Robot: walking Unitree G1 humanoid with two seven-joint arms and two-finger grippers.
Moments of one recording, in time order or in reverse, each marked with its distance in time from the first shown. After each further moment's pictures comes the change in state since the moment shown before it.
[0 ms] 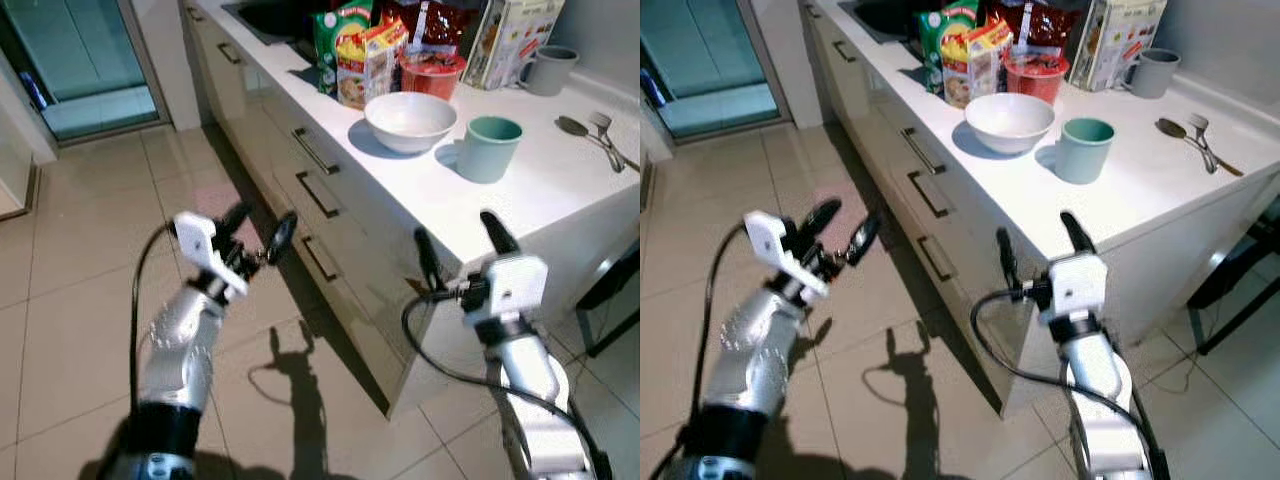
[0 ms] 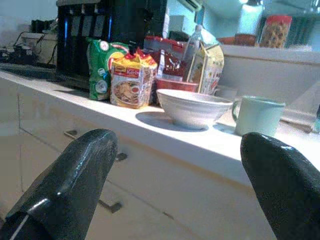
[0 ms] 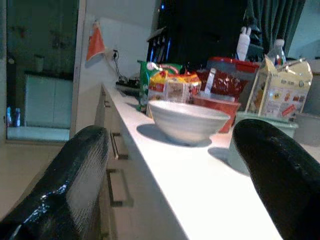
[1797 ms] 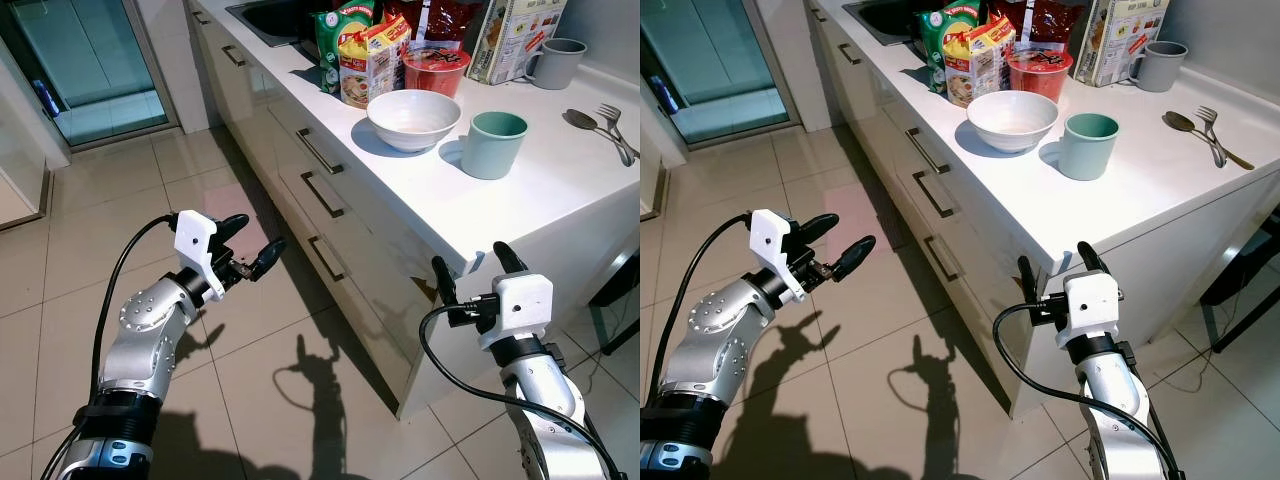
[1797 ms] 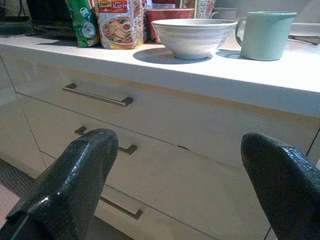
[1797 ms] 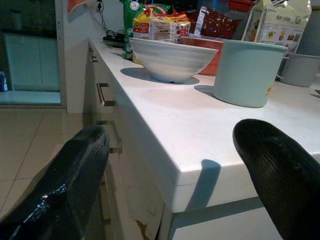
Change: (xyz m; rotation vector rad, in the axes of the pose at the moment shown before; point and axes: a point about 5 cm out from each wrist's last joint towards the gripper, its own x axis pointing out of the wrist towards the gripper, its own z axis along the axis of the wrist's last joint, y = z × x) left arm -0.012 0.028 -0.004 0.106 0.261 -0.098; right arm -0.025 -0.017 -0.028 -0.015 0.198 -0.042
